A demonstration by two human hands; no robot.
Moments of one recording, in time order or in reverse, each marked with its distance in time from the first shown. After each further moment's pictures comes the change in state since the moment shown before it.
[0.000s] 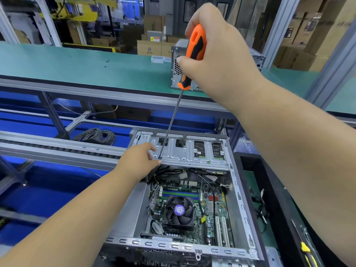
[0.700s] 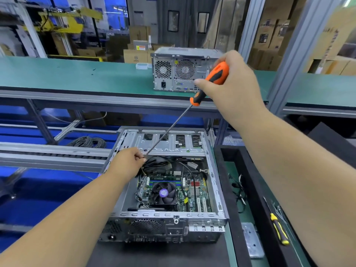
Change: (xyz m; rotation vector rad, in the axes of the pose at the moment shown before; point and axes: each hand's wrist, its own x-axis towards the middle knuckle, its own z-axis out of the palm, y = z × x) left_hand -0.052 0.018 0.013 -0.027 0.079 -0.024; right_hand -0.086 0.023 -0.070 0.118 0.074 0.397
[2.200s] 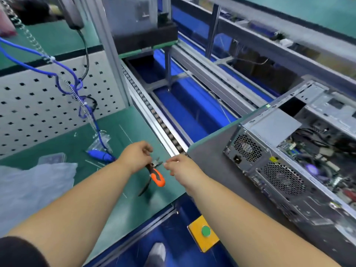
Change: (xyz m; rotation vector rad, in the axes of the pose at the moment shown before) left_hand -0.330 -0.263 -0.046 -0.114 0.226 -0.833; right_hand -0.369 -0.126 0.246 0.409 -1.605 0.528
